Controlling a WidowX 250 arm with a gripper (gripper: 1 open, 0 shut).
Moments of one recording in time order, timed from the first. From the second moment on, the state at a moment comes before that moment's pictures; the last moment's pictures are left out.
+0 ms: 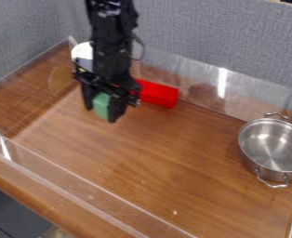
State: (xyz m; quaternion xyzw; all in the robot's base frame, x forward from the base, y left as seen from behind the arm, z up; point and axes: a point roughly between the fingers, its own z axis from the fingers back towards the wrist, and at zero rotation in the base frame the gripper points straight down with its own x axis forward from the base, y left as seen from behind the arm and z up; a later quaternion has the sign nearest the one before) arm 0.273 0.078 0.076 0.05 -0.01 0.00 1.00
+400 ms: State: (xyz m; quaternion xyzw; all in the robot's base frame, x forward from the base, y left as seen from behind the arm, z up) arm 0.250 0.143 0.072 0.06 -0.01 0.07 1.00
